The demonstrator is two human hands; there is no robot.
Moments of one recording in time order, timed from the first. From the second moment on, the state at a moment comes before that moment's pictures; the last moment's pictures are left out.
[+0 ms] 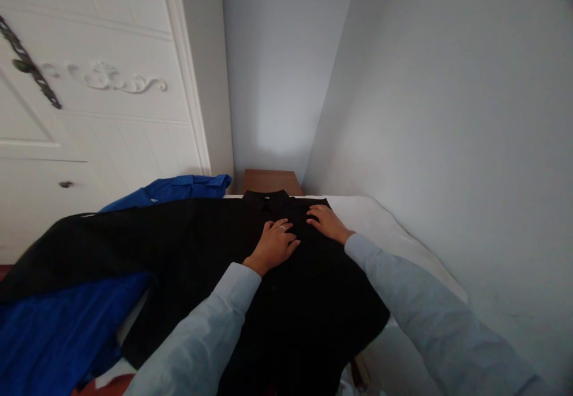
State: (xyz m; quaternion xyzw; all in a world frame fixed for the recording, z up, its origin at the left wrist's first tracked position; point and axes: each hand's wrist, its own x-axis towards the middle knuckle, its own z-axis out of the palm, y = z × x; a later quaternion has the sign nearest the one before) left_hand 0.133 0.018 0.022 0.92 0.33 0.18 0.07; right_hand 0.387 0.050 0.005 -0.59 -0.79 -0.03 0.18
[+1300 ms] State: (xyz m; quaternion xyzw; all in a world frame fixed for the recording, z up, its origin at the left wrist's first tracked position) left_hand 0.133 0.017 0.015 0.92 0.34 0.18 0.06; right_hand 0.381 0.067 -0.003 -0.54 -0.81 0.02 0.24
